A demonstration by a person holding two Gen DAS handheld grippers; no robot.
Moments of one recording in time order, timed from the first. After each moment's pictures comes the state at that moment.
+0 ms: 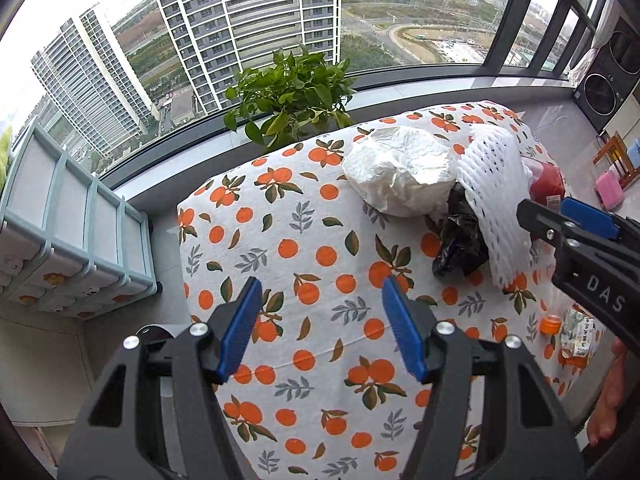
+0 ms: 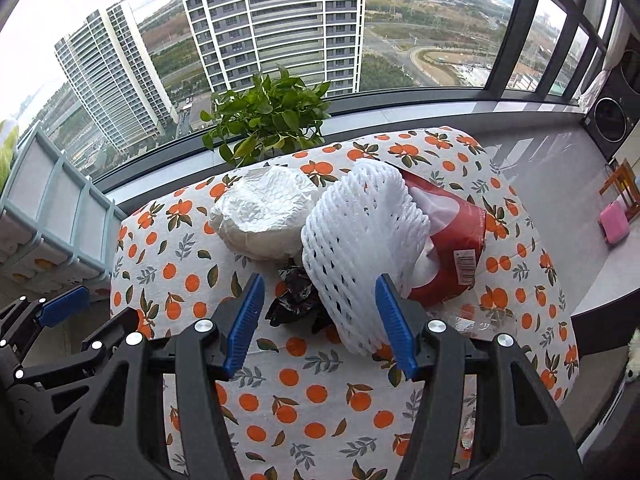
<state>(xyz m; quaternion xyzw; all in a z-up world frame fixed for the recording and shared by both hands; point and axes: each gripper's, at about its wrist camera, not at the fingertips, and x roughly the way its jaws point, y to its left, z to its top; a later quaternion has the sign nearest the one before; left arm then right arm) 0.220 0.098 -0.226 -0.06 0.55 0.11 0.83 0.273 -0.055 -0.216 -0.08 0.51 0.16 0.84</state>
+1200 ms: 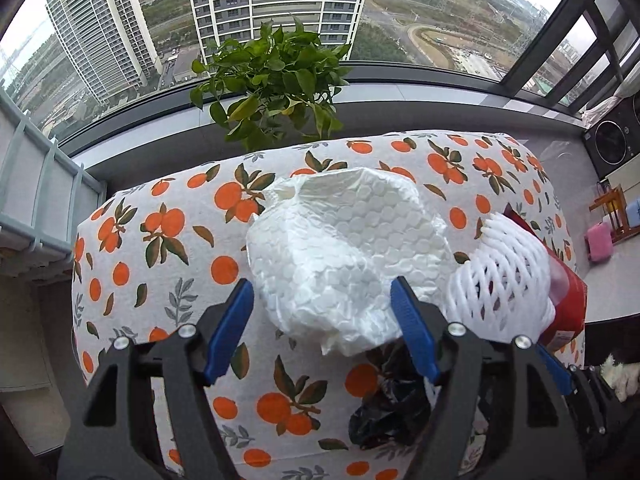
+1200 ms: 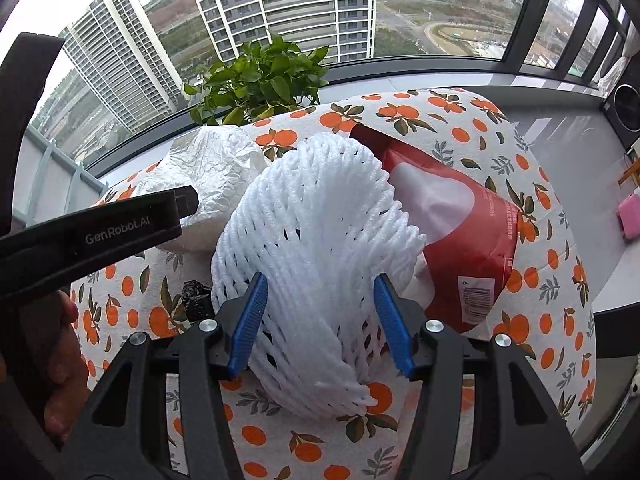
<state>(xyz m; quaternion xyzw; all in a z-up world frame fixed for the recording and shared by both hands) 0.350 0.077 -0.296 -0.16 0.57 0.13 0.80 0.328 -0.082 -0.280 -0.07 0.56 0.18 0.81</state>
